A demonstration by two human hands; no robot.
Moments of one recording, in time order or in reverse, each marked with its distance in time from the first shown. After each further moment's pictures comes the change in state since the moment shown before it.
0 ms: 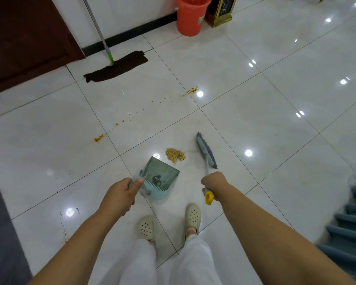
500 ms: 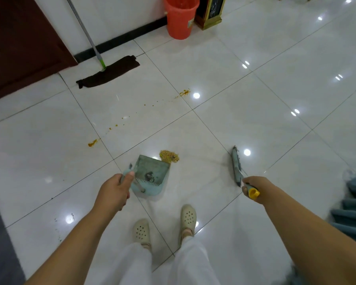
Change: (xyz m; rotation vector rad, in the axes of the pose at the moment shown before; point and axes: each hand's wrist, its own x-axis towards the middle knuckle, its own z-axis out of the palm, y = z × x) left_hand -0.009 0.041 0.024 -0.115 0.126 -0.025; right_hand 0.020 0.065 -0.143 0.574 0.179 0.172
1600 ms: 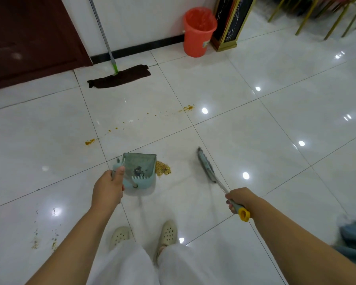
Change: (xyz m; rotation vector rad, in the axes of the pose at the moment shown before) left_hand 0.006 0.059 0.054 -0.188 0.288 -0.046; right_hand 0.024 -0.072 -0.018 -0.573 -0.208 -0.008
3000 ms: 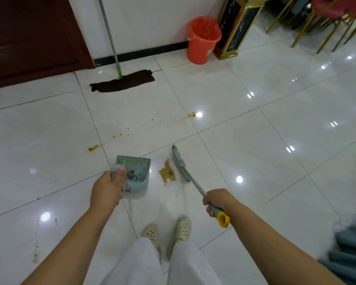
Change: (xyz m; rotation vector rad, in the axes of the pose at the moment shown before) left_hand 0.089 -0.021 -0.081 -0.008 -0.024 -0.010; right_hand -0.063 -0.082 0.148 -0.078 -0.061 -0.038
